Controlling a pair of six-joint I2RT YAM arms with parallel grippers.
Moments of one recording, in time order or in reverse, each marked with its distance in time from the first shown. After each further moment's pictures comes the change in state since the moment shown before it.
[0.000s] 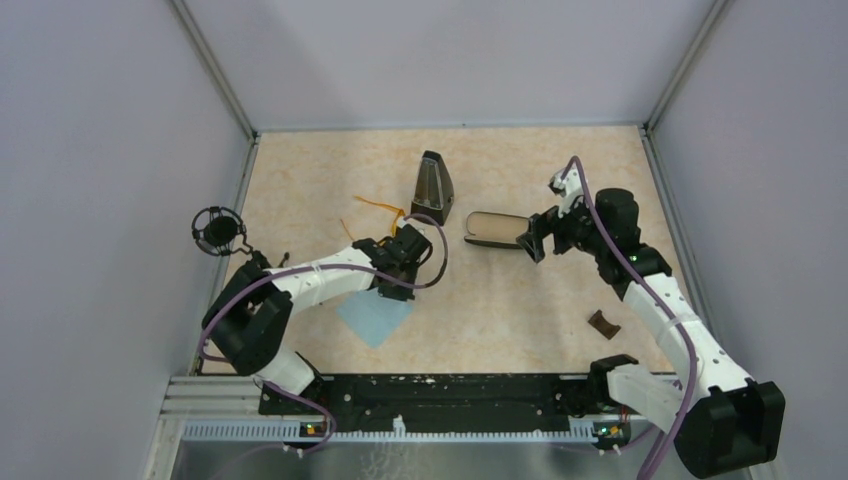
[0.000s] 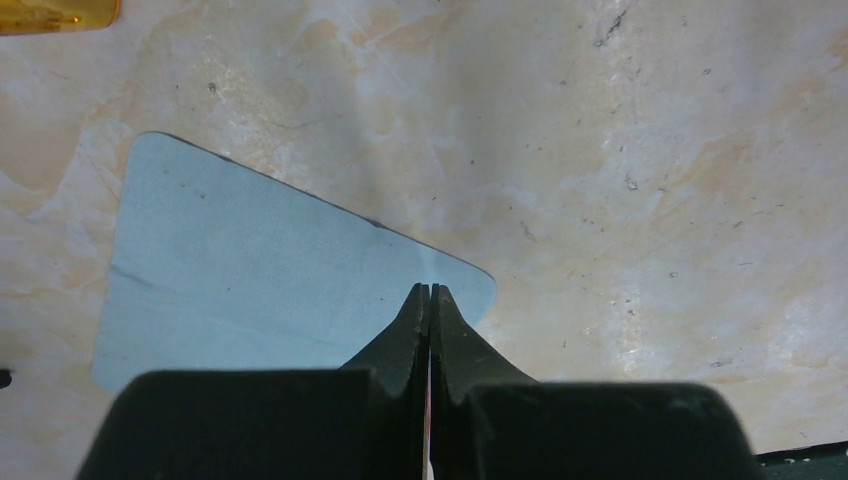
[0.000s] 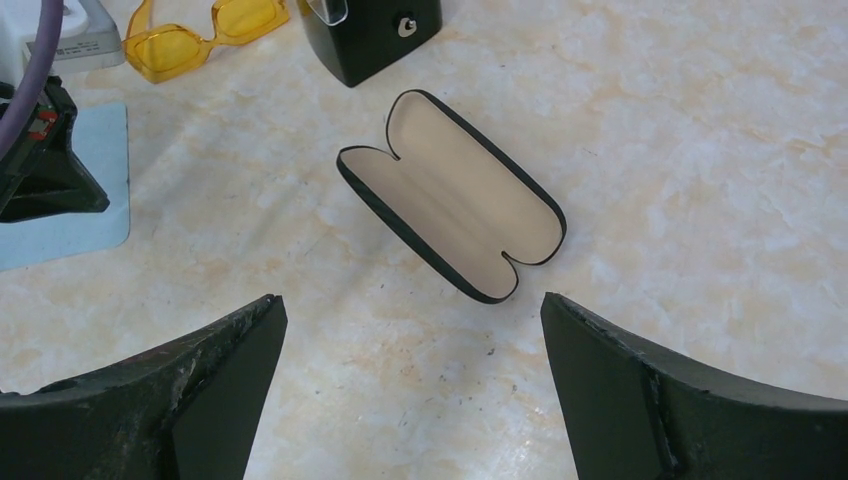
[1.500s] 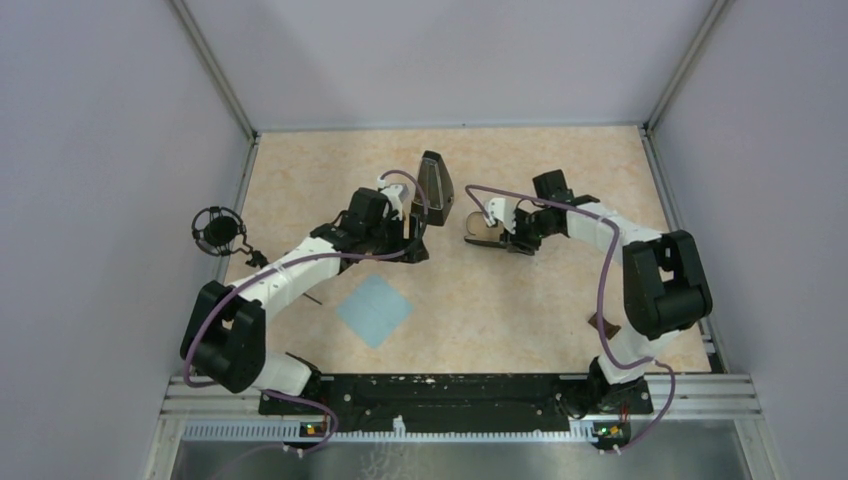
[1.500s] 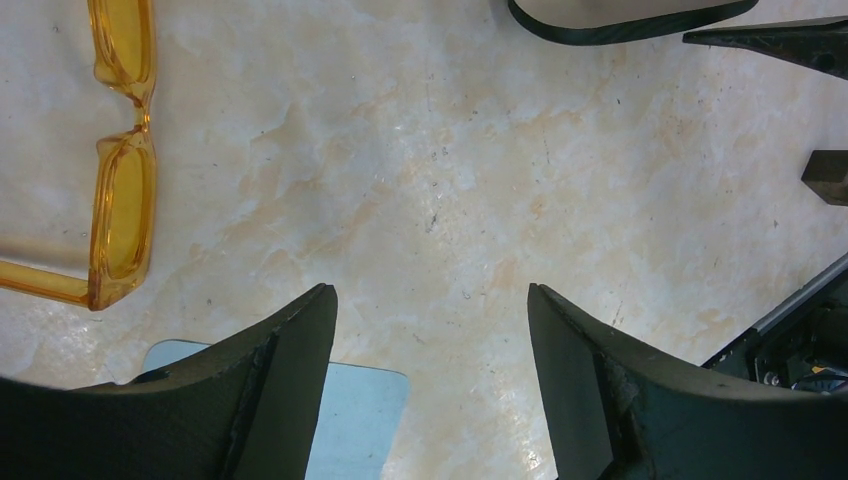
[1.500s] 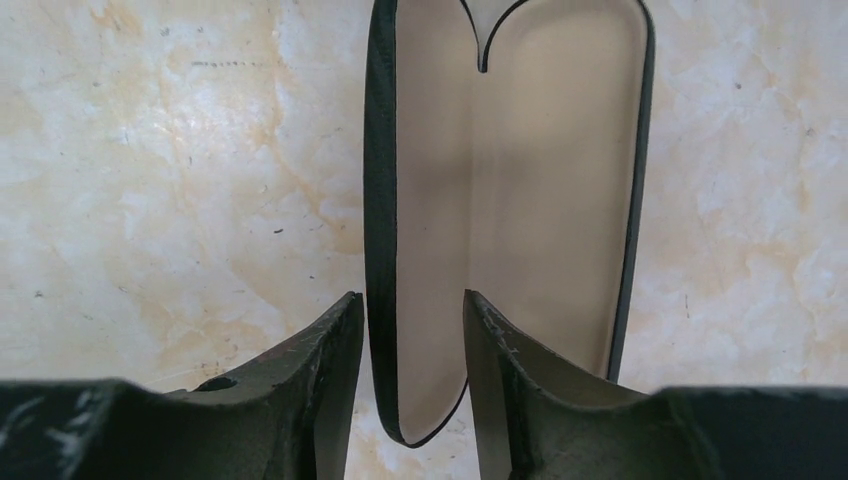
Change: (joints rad) left arm 0.259 -0.121 0.003 0.285 0.392 0.119; right arm 0.072 0.708 0.276 -0.179 -0.111 -0.959
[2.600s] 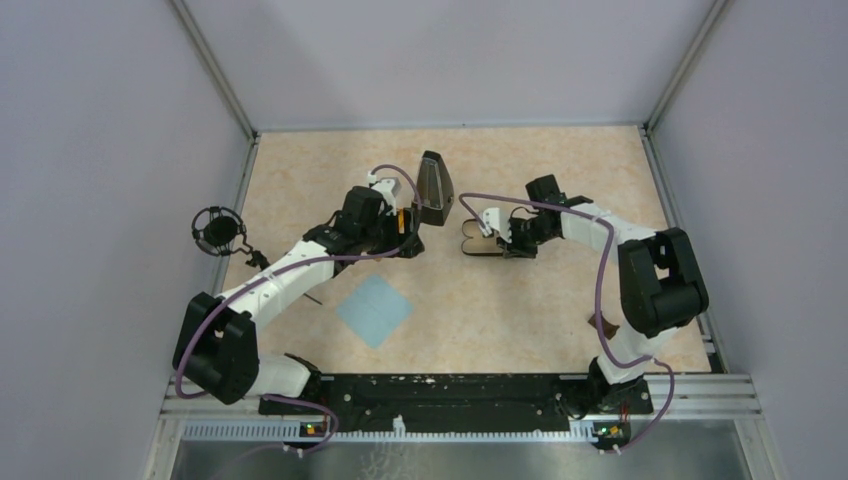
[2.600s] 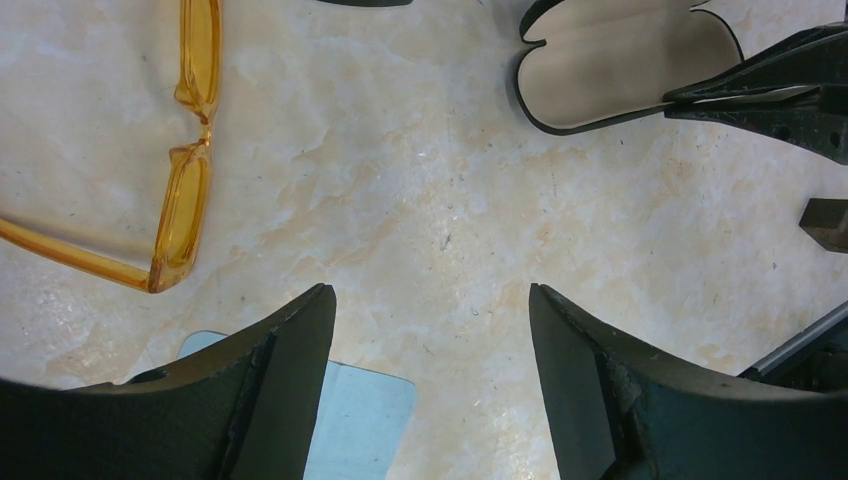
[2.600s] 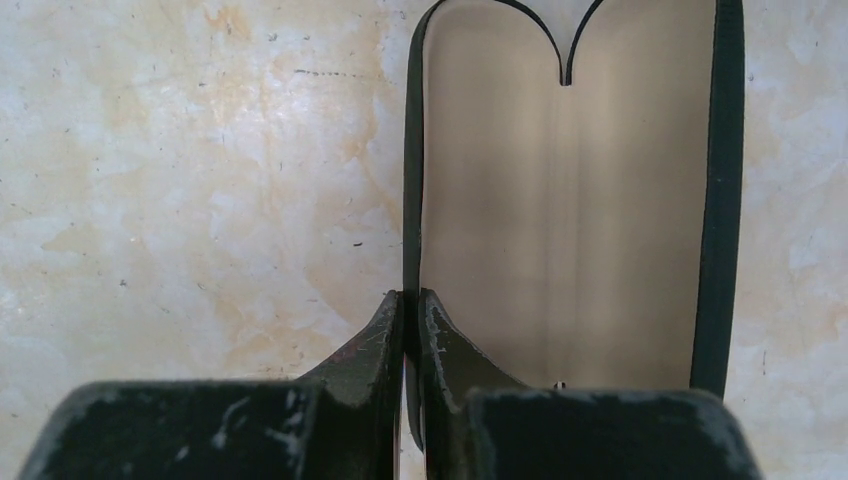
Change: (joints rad) left arm 0.000 -0.060 0.000 -0.003 -0.086 -0.026; right arm 0.033 0.006 0.000 -0.089 -0.049 -0.040
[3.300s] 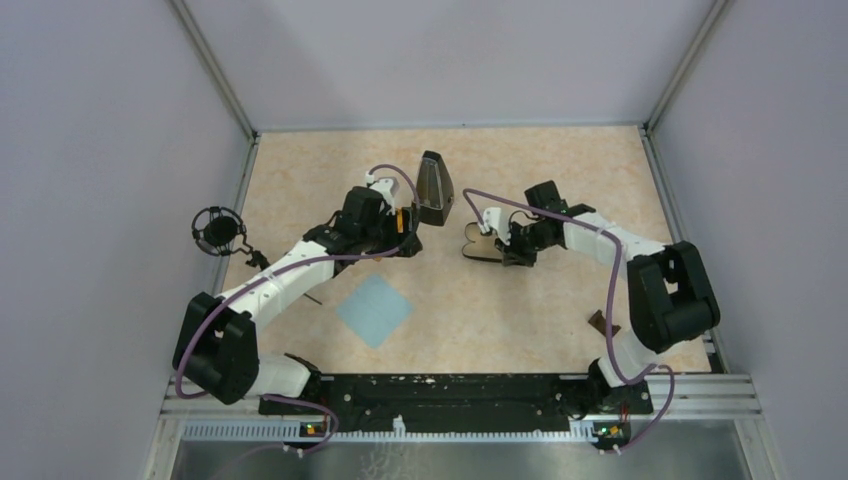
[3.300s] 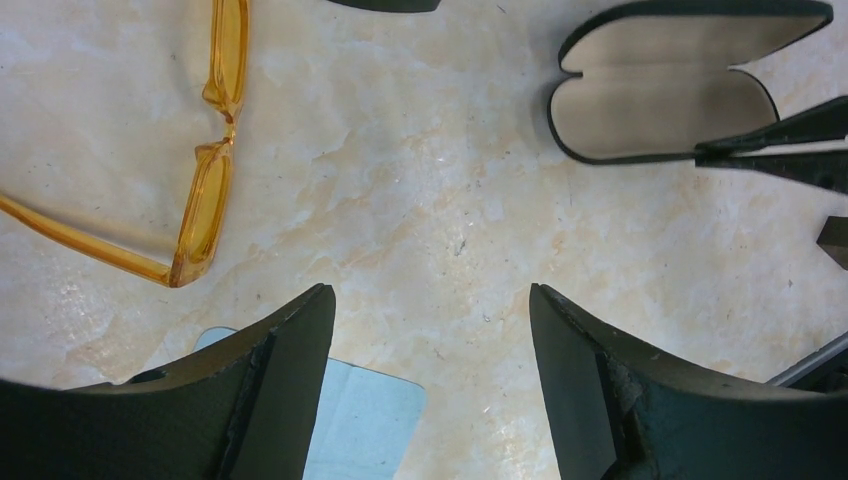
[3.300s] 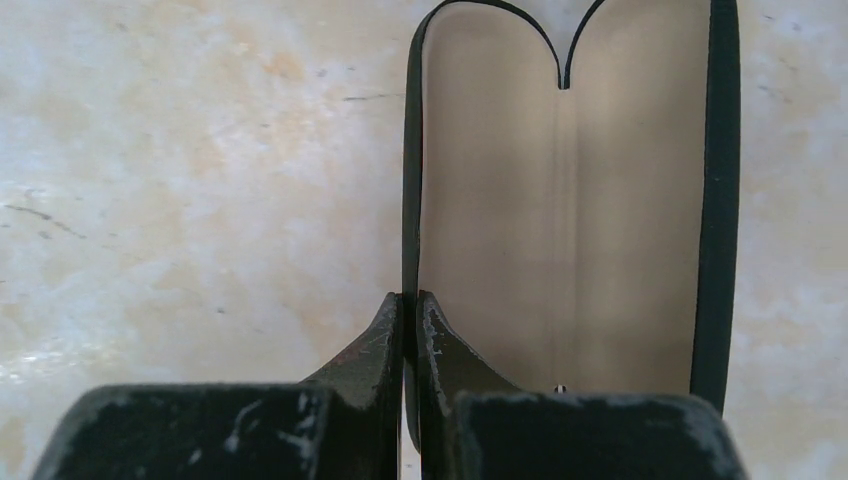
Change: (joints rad) left arm -0.001 0.000 0.000 -0.005 -0.041 -0.011; right arm 0.061 -0.116 -0.093 0.025 0.026 0.235
